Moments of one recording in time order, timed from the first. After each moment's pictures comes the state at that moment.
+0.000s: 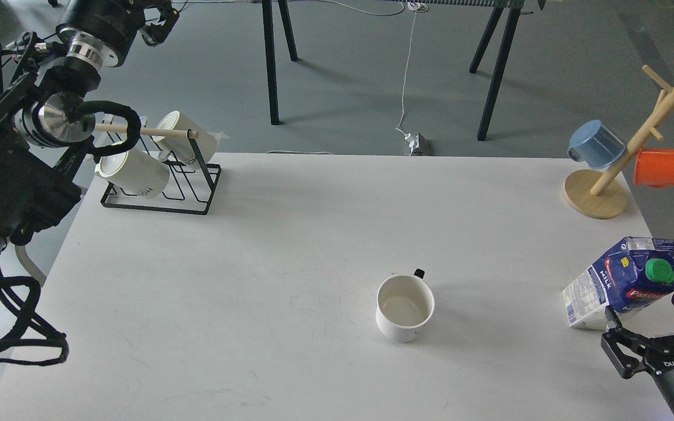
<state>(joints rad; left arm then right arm) -0.99 0.32 -0.89 -0.63 0.10 -0.35 -0.25 -0.51 -0.50 1.37 1.39 0.45 0.49 0.08</state>
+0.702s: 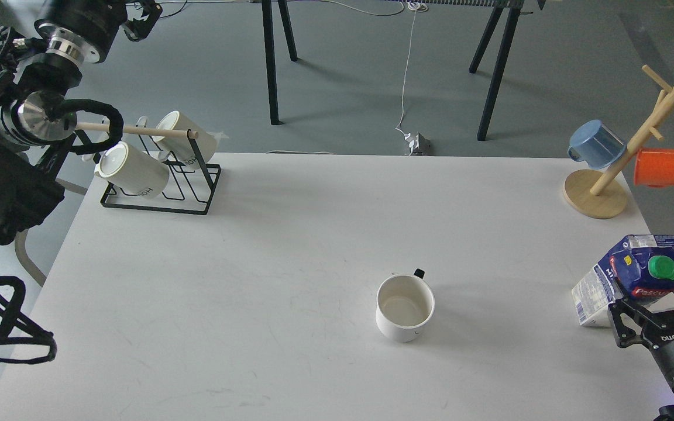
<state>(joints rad) -0.98 0.36 -0.89 -0.63 0.10 -0.38 -0.25 -0.38 -0.50 1.36 1.30 0.41 0.49 0.08</state>
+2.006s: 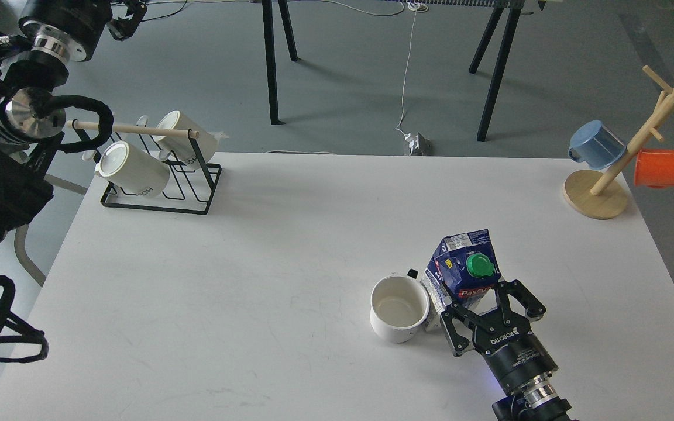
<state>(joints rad) -0.99 0.39 -0.89 -0.63 0.10 -0.34 -0.25 -0.29 -0.17 1.06 1.44 0.19 0.49 0.08</state>
